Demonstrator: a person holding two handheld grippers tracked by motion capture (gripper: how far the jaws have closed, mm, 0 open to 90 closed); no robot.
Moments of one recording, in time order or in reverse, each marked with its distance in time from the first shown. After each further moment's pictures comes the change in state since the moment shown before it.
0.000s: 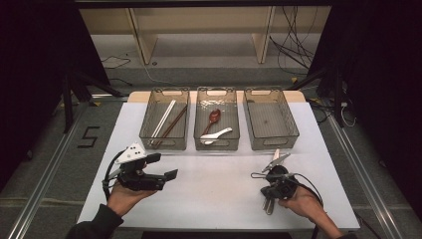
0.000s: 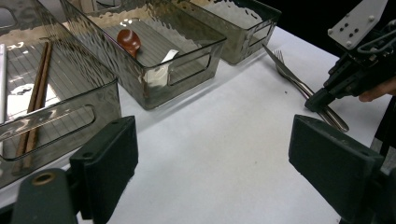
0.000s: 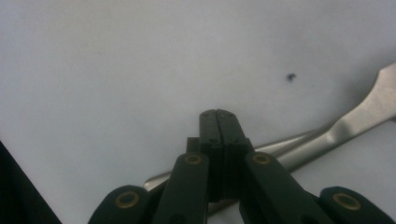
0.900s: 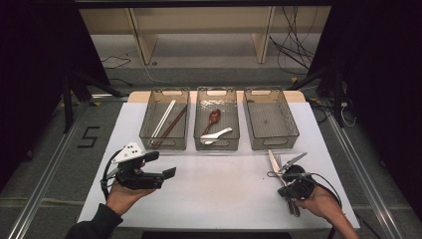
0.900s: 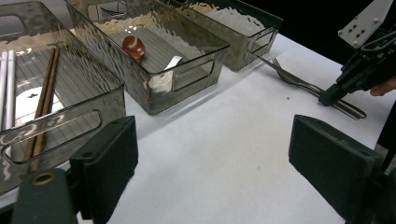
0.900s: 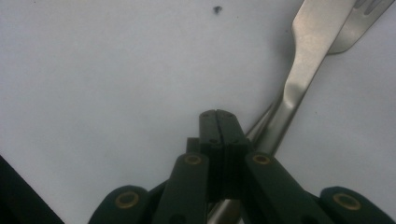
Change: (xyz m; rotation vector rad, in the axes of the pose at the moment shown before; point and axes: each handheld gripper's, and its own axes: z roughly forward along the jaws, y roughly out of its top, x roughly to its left) left arm 0.002 0.001 -0.003 -0.022 0.010 0.004; right arm -0.026 -0.022 -0.018 0.058 -0.056 0.046
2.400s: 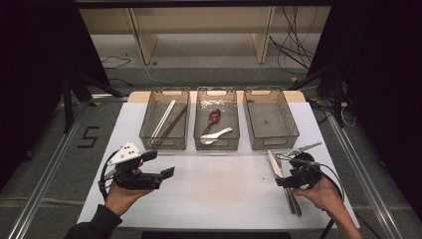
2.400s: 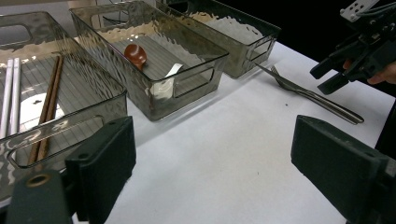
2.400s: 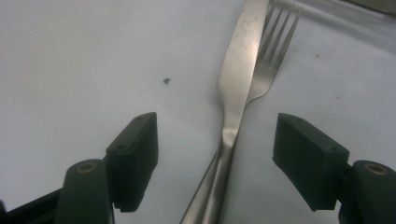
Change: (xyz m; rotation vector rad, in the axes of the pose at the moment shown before) left arm 0.001 -0.001 -0.004 -0.030 -0.002 -0.004; right arm -0.017 0.010 -0.023 -0.155 -0.053 0.180
